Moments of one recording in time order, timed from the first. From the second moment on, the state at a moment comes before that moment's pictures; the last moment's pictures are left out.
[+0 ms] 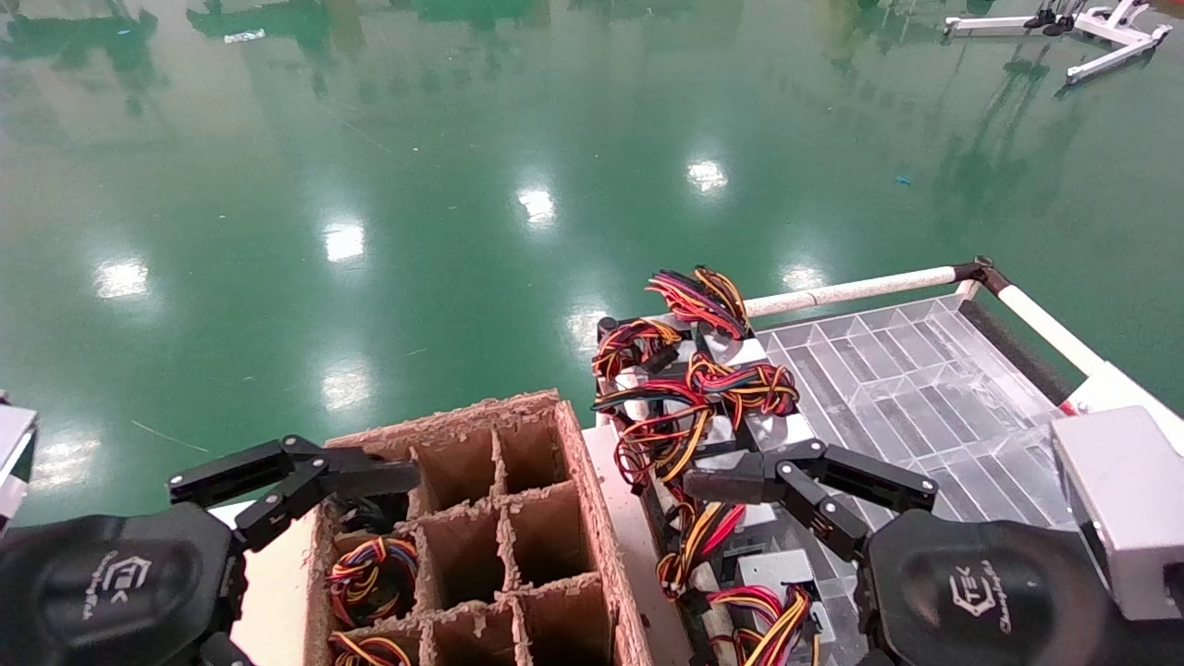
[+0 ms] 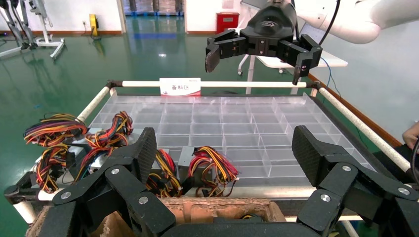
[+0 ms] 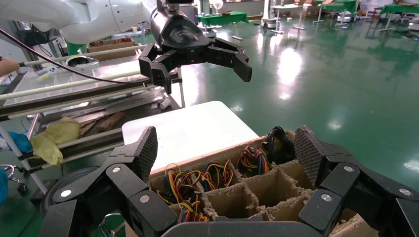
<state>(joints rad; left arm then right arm) -1.10 0.57 0.38 -1.26 0.66 1.46 -0.13 1.08 -0.61 -0.28 1.28 -0.73 -1.49 0.19</state>
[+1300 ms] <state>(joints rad) -1.10 0.57 0.38 -1.26 0.66 1.46 -0.13 1.11 -0.65 -0.35 1.26 -0.85 -1.49 0.19</state>
